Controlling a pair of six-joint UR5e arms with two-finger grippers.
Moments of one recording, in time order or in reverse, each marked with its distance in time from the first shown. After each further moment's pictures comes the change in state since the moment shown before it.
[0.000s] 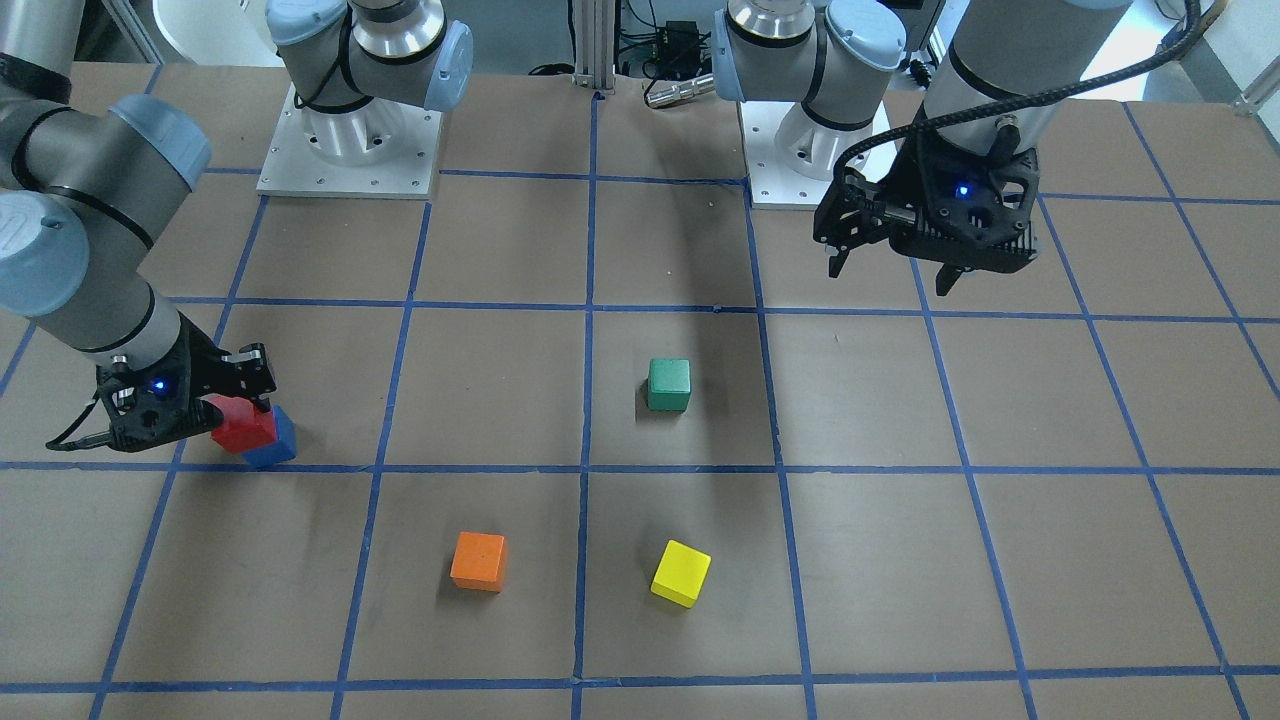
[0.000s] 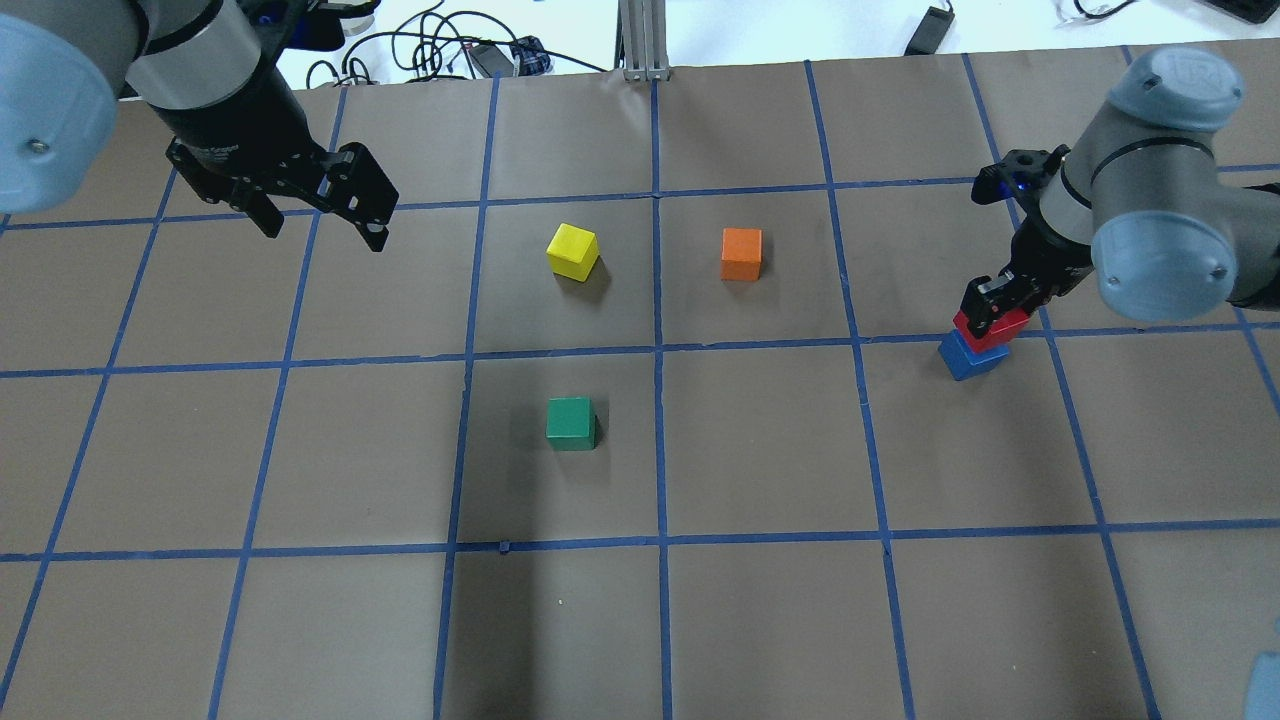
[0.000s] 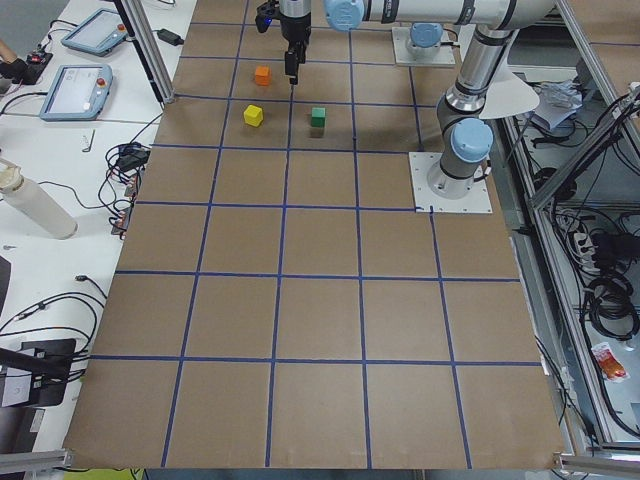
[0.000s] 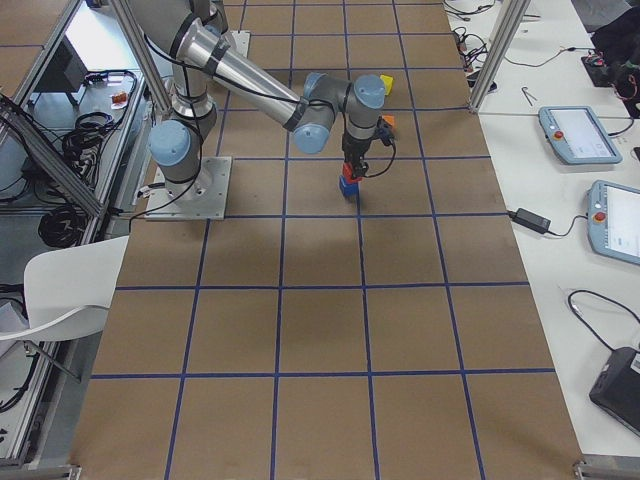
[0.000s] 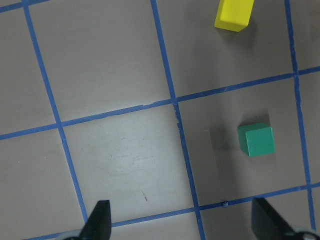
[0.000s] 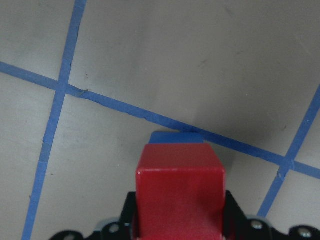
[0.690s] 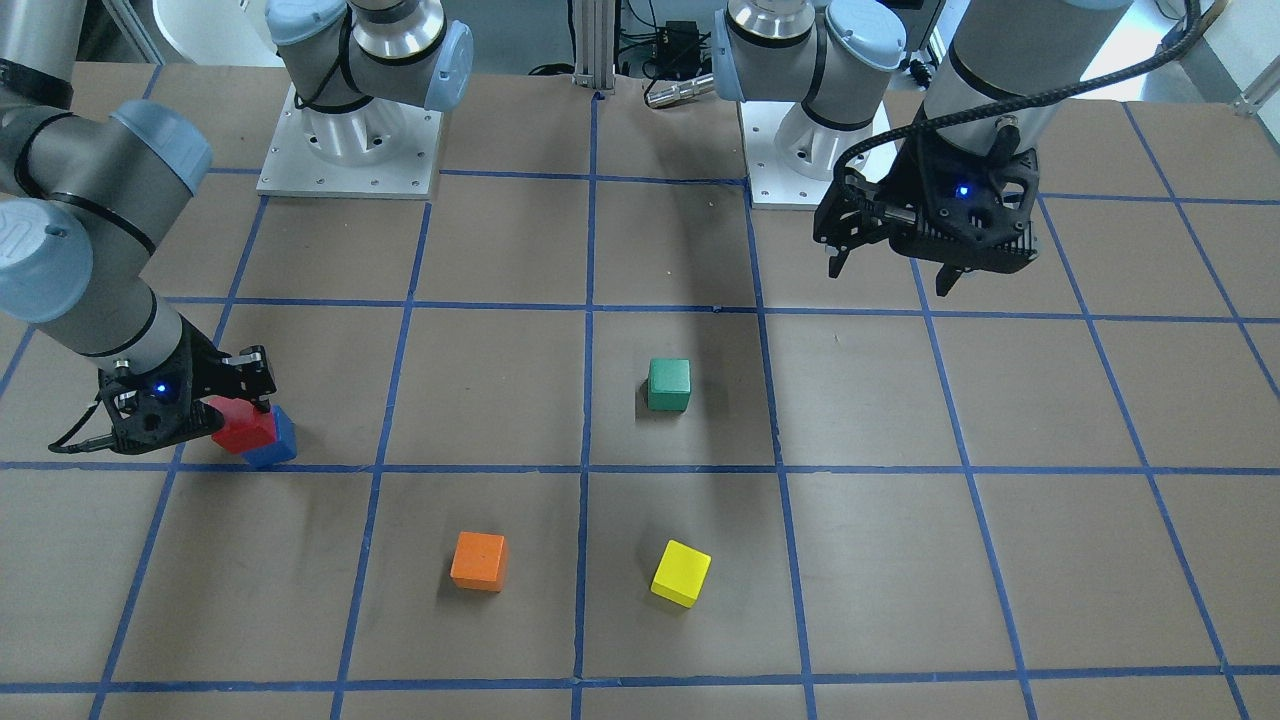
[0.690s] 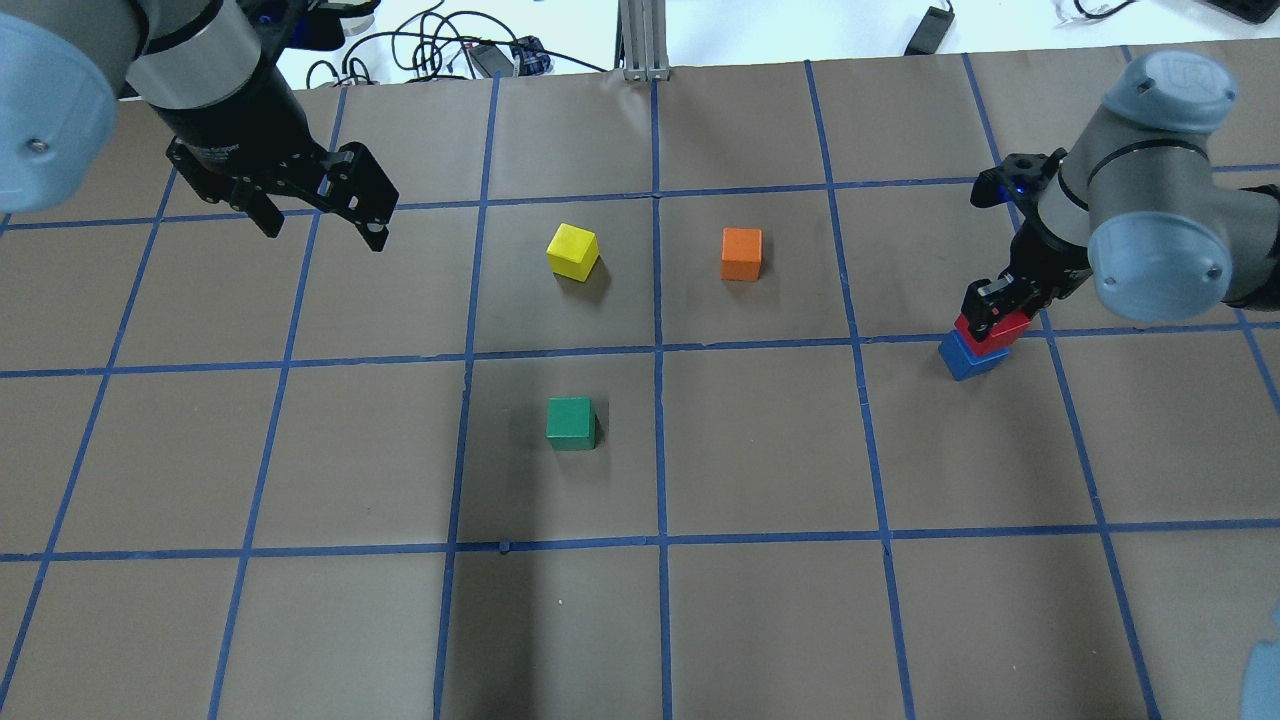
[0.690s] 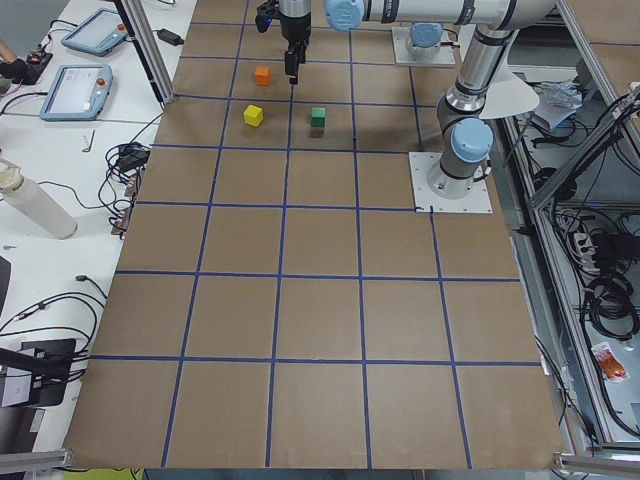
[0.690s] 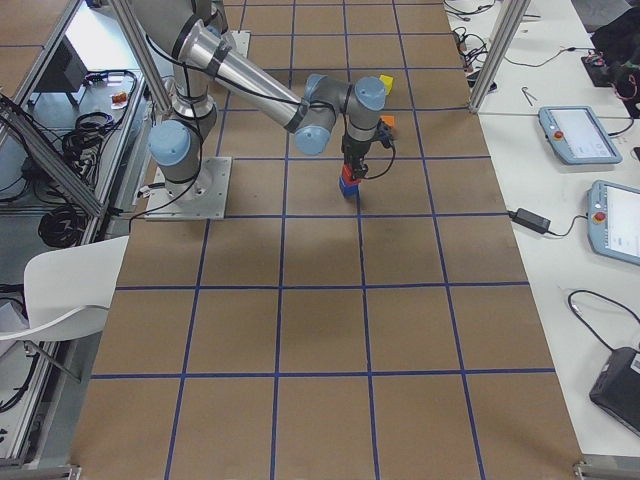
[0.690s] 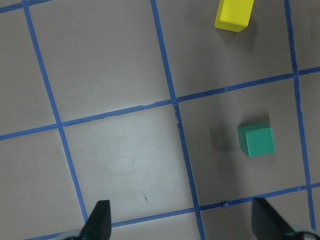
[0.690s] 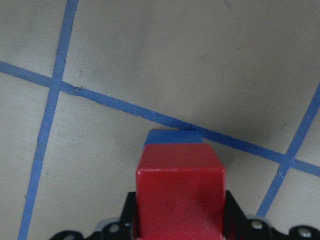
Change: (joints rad) left arm 0.000 0.000 0.000 0.000 0.000 0.000; right arm 0.001 0.008 0.000 0.000 -0.007 0.005
